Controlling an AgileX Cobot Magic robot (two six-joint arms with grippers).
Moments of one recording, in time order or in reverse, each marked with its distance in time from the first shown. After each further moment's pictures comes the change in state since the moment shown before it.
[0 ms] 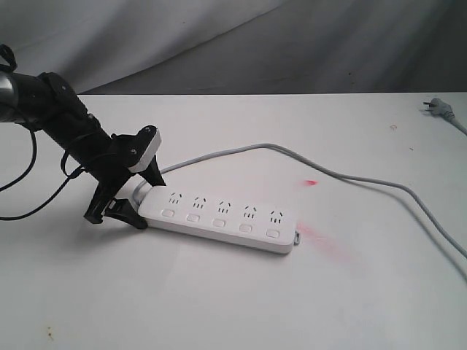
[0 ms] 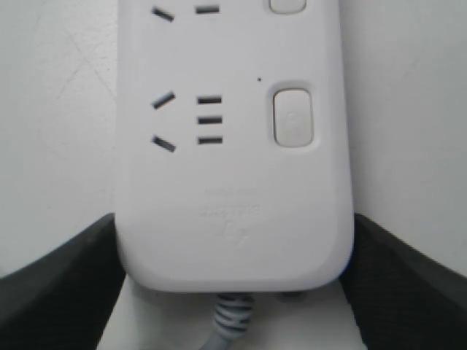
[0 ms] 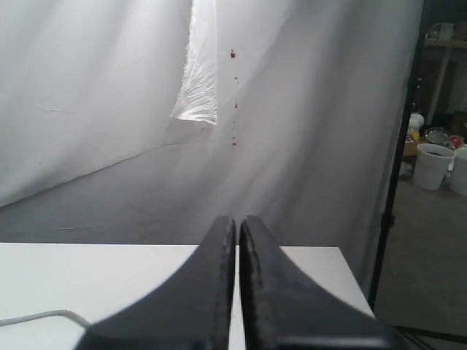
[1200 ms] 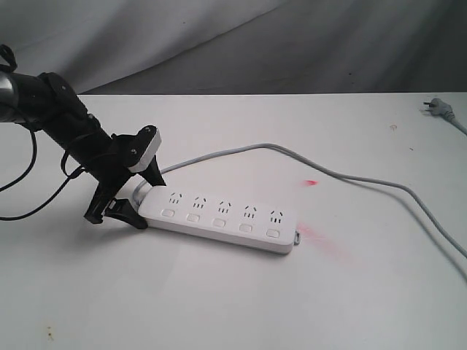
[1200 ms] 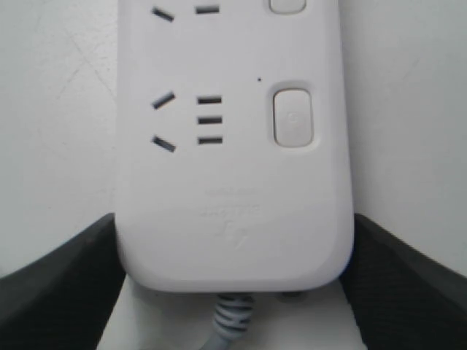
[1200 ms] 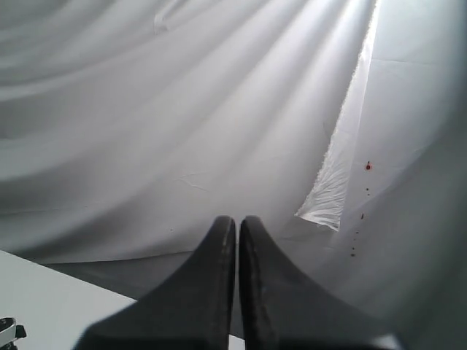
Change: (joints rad) left arm 0.000 0.000 0.000 -0.003 0.000 0.000; right arm 0.303 0.050 -0.084 0.117 -0.158 -0.210
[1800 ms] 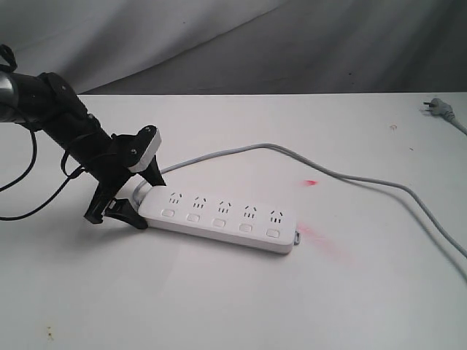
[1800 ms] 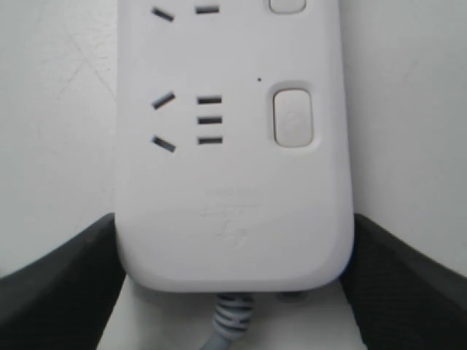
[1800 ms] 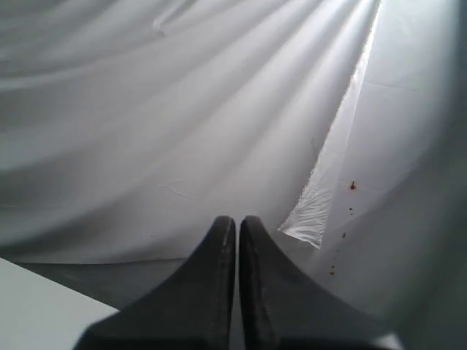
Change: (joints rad) left arm 0.000 0.000 0.000 0.000 0.000 0.000; right arm 0.000 0.006 0.000 -0.008 -0.035 -0.072
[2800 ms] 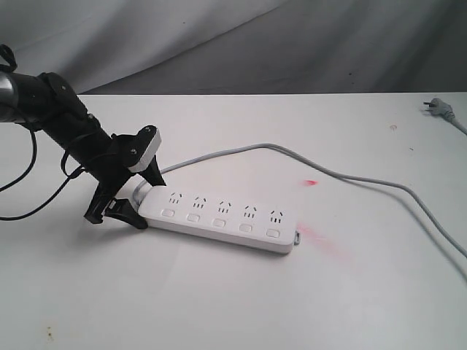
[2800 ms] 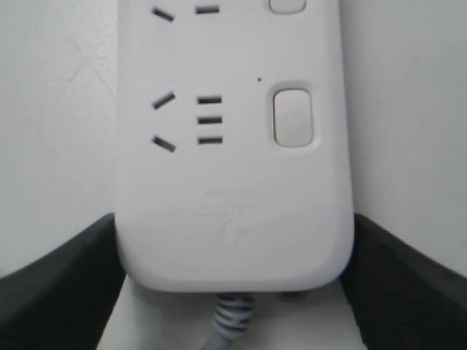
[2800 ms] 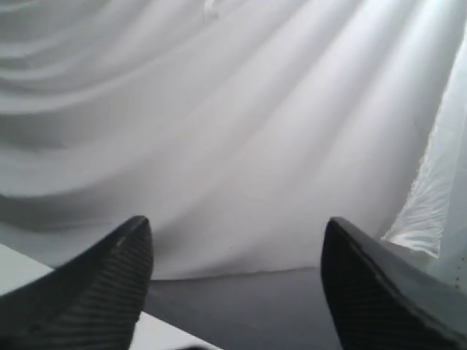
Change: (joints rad) left arm 0.000 0.000 0.000 0.000 0.000 0.000; right arm 0.000 0.412 0.000 1.093 -0.288 -0.927
